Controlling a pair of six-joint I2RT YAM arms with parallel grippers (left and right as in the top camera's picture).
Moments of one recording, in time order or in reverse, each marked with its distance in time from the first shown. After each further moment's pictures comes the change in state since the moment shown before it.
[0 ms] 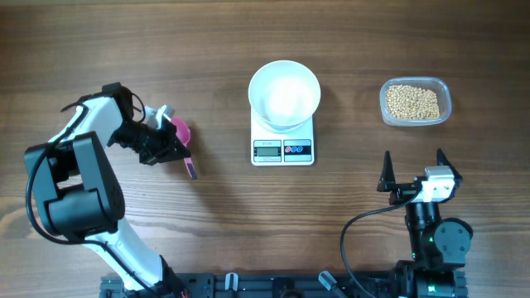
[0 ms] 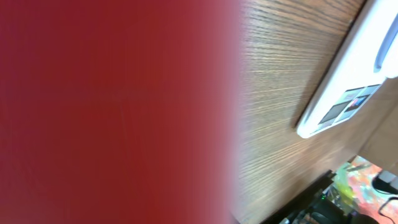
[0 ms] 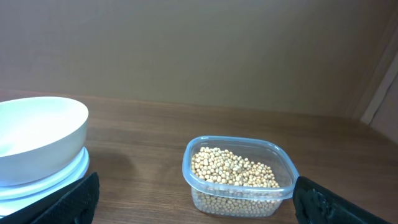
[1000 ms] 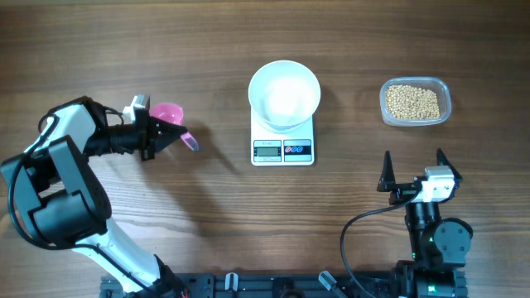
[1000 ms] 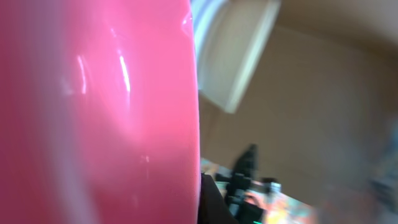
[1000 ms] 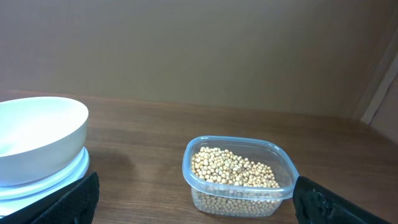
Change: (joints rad) left arm 0.159 0.000 0.000 -0.151 0.618 0.014; right arm 0.000 0.000 0.000 0.000 0.000 0.000
